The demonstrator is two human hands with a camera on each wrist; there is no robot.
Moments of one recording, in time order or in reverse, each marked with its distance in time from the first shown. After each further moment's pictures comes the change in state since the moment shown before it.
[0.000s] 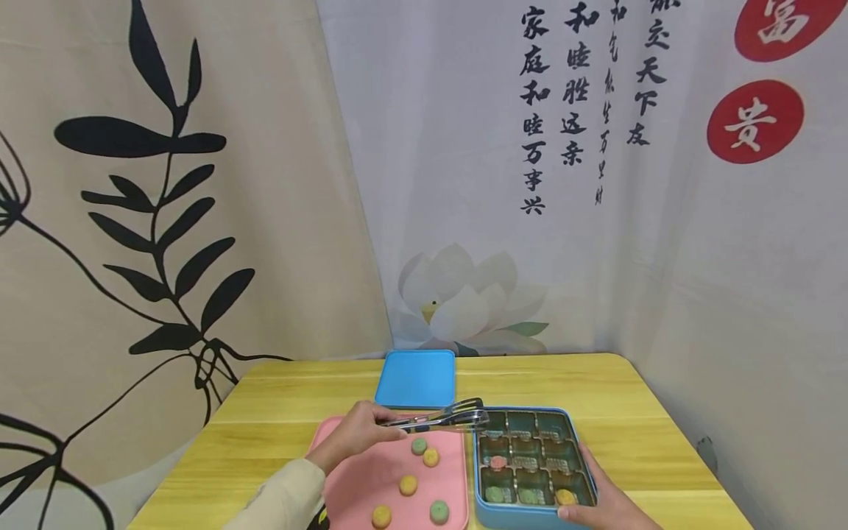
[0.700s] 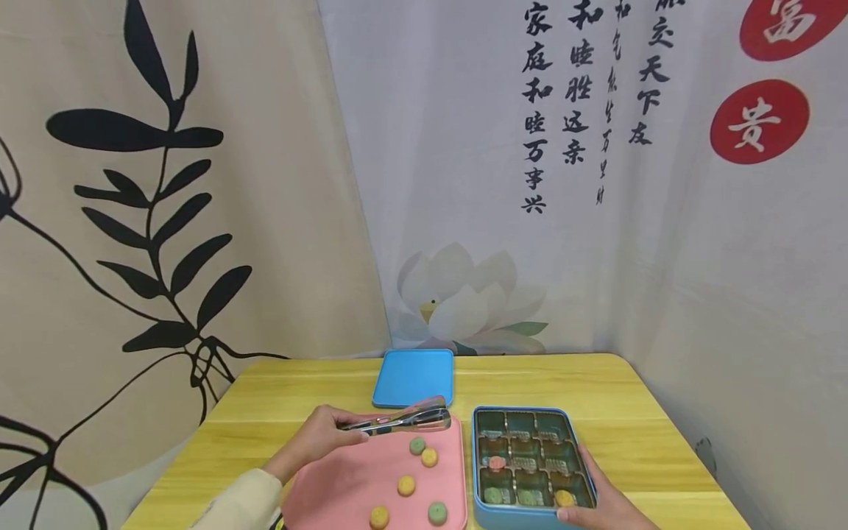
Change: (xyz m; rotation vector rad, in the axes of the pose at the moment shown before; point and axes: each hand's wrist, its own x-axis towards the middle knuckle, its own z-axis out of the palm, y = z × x) left_hand -0.031 -0.028 -0.044 0.015 0.038 -0.062; right_hand 0.002 0.003 -0.001 -0.009 0.021 0.013
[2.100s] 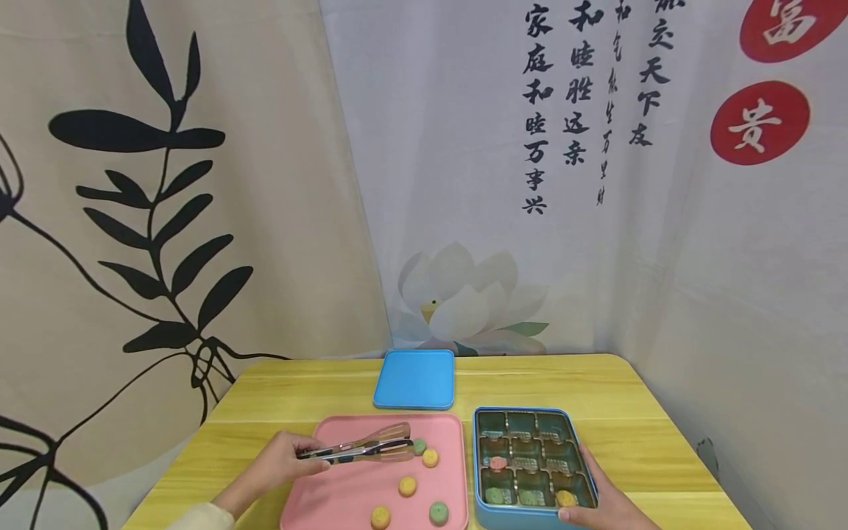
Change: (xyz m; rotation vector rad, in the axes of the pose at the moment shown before) left_hand -0.047 -0.045 -0.035 0.048 -0.023 0.031; right_hand -0.010 -0.012 0.008 -0.065 0.030 -0.033
